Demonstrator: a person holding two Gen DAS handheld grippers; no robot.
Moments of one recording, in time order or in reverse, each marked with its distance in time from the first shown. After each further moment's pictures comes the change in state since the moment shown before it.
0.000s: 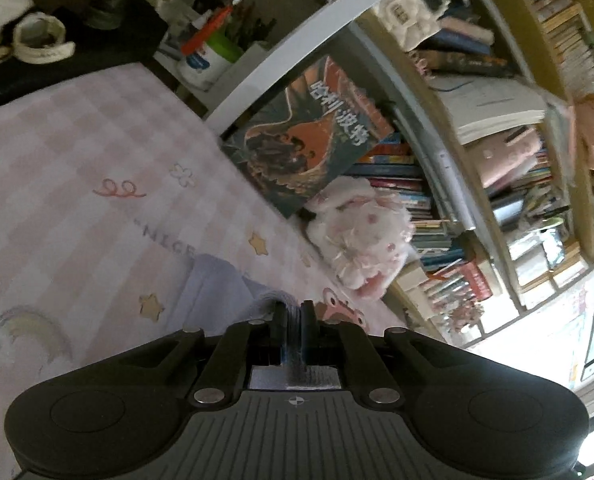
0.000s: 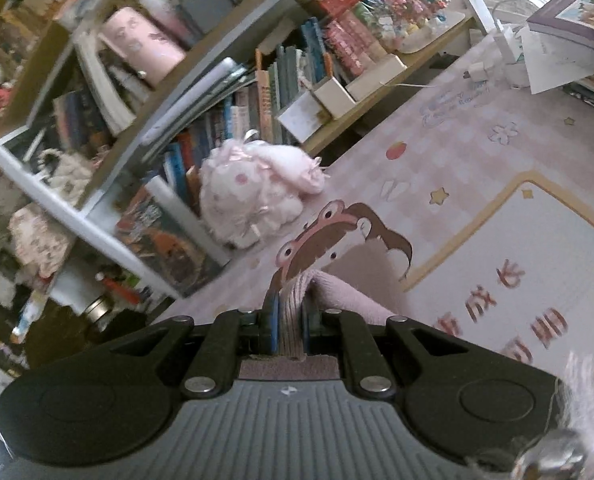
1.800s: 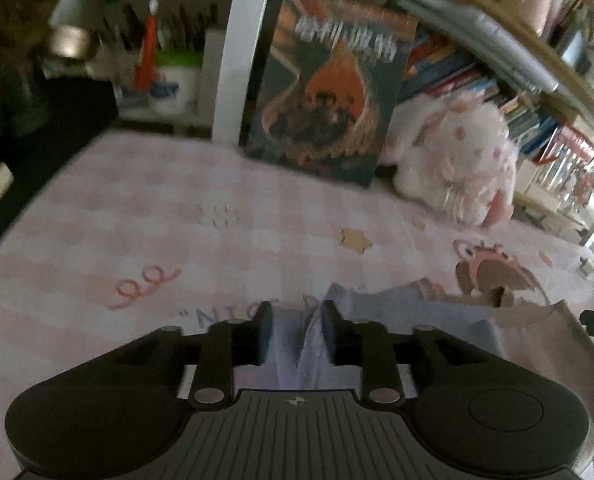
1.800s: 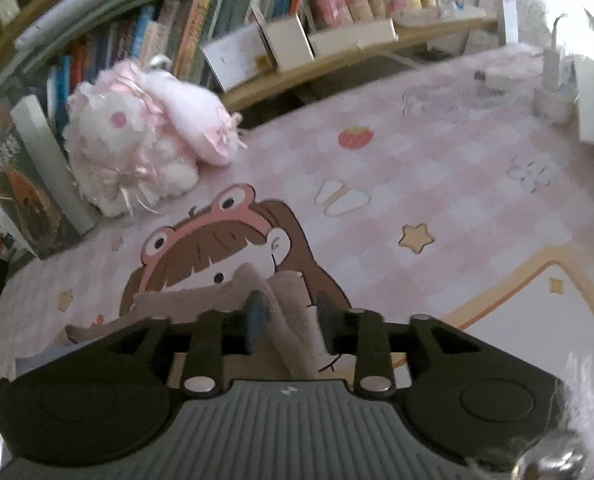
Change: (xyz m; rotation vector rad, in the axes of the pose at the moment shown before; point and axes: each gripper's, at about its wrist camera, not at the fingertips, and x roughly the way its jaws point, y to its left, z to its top) left arm 0.084 -0.003 0.005 0.540 0.010 0.307; right arm 0.136 -0.024 0.023 -0.264 0.107 -0.304
